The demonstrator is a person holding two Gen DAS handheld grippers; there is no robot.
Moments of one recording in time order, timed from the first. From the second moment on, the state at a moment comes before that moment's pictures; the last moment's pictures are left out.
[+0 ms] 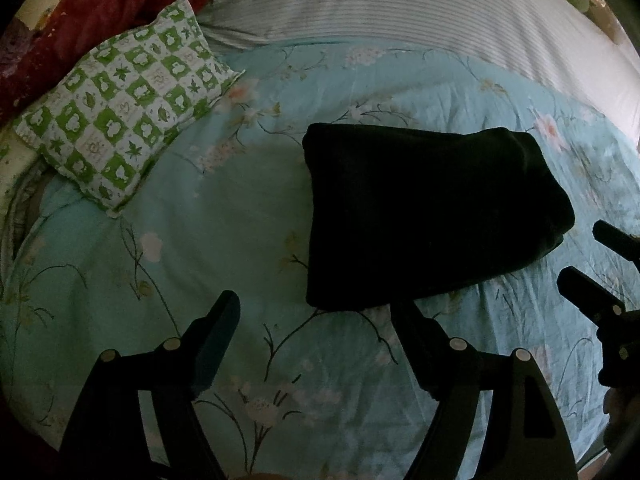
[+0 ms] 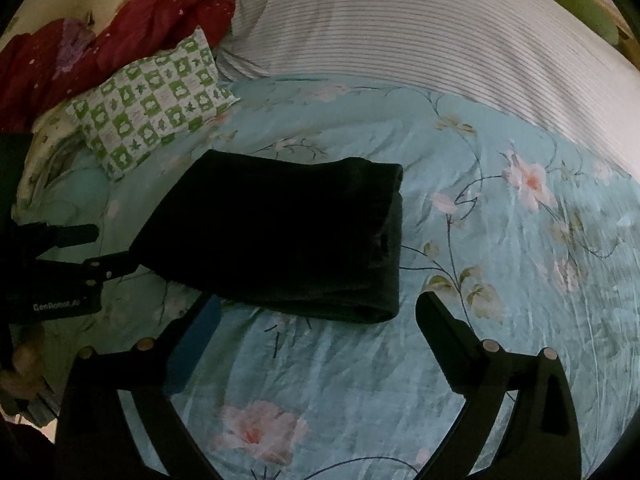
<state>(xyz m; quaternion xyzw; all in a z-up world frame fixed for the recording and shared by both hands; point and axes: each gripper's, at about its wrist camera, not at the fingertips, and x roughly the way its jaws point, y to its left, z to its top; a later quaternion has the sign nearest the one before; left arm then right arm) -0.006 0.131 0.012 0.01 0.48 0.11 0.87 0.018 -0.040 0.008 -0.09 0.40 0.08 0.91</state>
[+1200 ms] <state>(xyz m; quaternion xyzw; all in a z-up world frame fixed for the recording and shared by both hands) -0.008 0.127 0.010 0.01 0.49 0.09 0.87 0.011 -0.027 0.003 -0.09 0.40 0.09 0.91</state>
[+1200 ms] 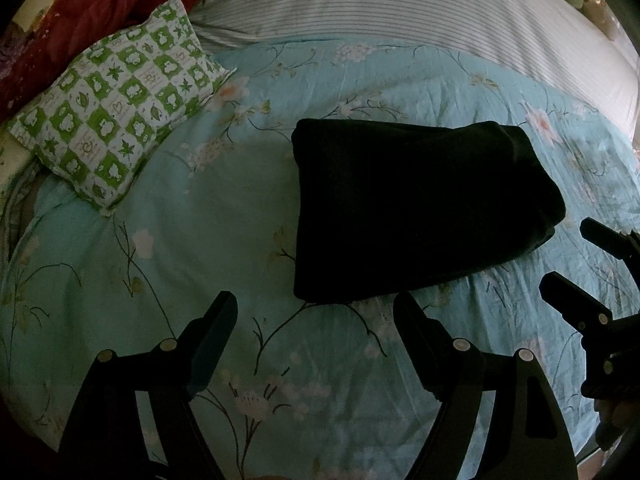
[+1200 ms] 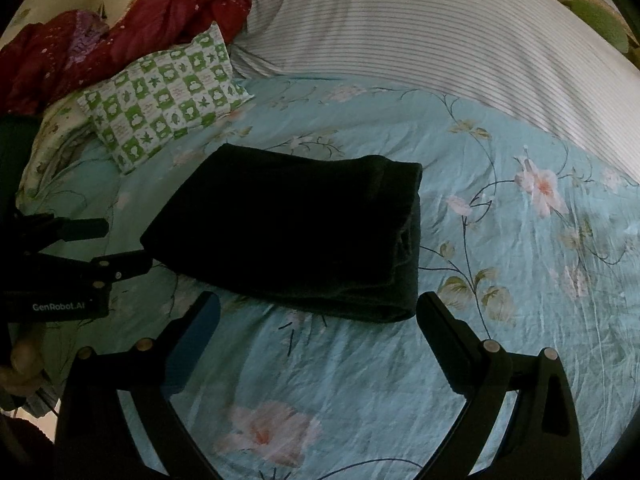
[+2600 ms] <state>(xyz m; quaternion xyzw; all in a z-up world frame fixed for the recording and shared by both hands) -0.006 0.126 0.010 0.01 0.49 0.09 0.87 0.018 -0.033 0.007 -0.09 0.40 0.09 0.91</state>
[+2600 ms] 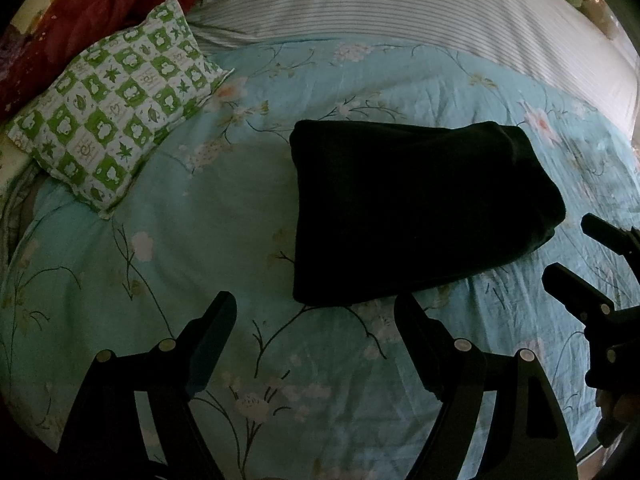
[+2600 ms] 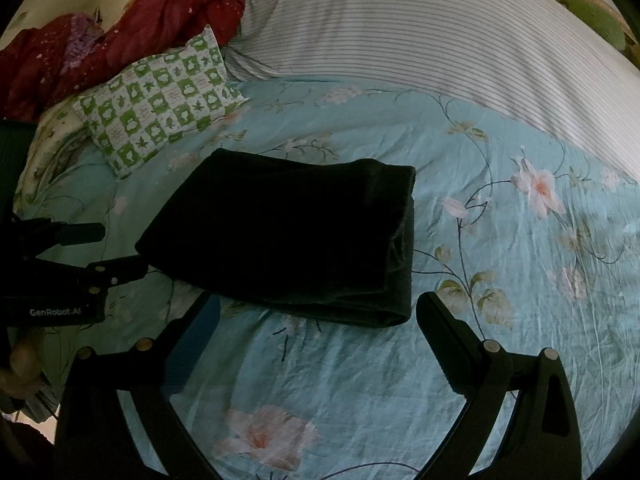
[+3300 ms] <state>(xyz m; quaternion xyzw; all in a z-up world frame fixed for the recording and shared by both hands) 0.002 0.127 0.019 0.00 0.48 0.09 0.87 0.021 -0.038 0.014 -0.07 0.39 0.08 0.91</state>
